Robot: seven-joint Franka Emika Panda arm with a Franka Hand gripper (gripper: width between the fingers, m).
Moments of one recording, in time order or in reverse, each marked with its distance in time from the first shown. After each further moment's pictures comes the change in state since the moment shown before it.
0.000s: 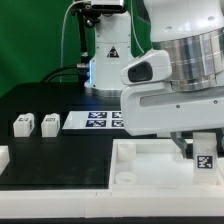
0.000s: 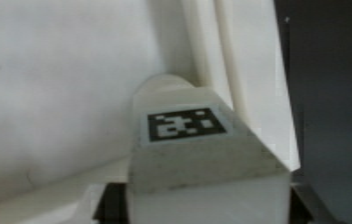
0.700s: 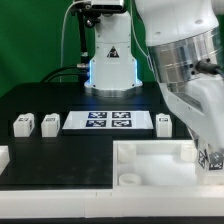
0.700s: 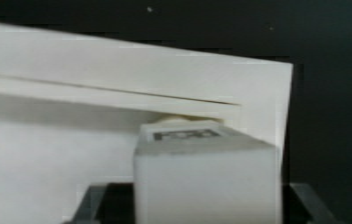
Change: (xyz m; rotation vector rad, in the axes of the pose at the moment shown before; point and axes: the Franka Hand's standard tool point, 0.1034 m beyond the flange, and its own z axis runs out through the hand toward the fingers) arm -0.003 0.001 0.000 0.073 -0.065 1.055
